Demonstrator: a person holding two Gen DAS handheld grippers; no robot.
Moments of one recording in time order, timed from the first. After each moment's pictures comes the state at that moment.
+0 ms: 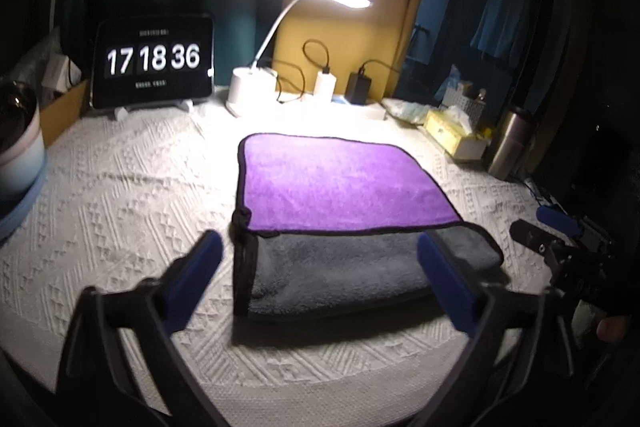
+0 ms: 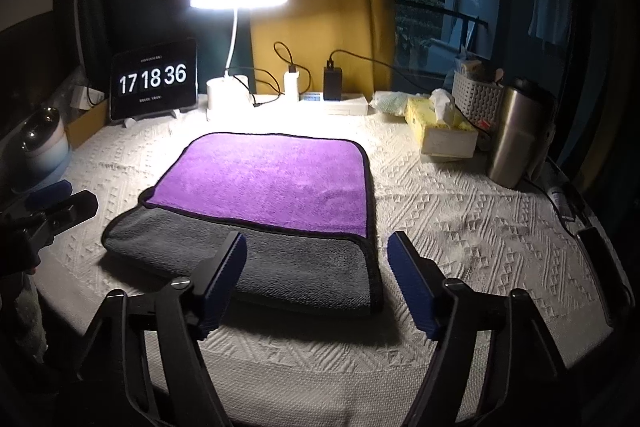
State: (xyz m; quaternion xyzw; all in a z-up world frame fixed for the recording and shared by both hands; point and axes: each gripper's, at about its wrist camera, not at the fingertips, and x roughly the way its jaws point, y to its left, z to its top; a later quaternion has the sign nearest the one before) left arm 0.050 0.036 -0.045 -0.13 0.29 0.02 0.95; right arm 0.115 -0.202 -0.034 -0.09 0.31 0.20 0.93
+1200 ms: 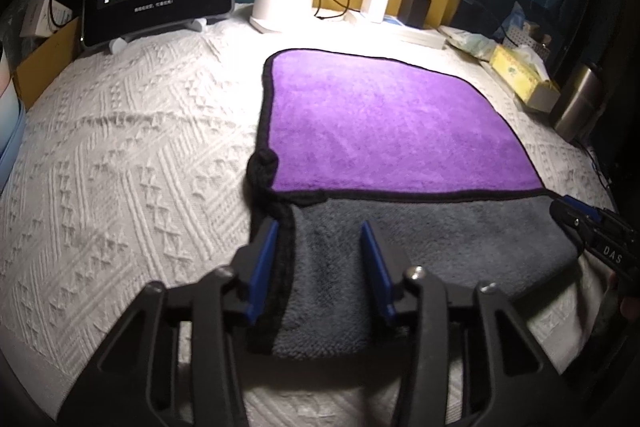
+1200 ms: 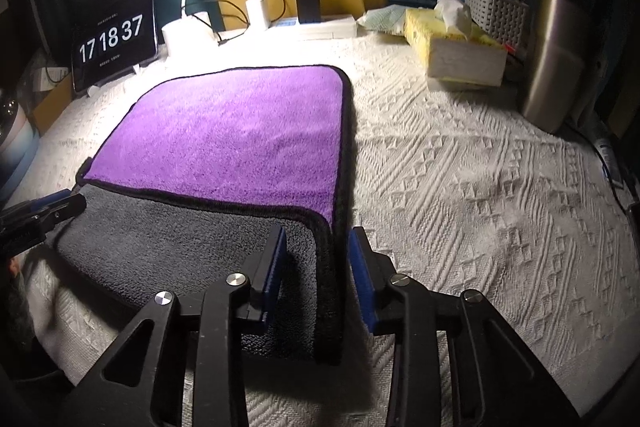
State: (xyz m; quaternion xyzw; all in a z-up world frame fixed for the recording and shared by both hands) left arm 0.121 0.054 -0.109 -0.13 0.42 0.08 0.90; right arm 0.204 -0.216 -0.102 -0.07 0.42 0.20 0.88
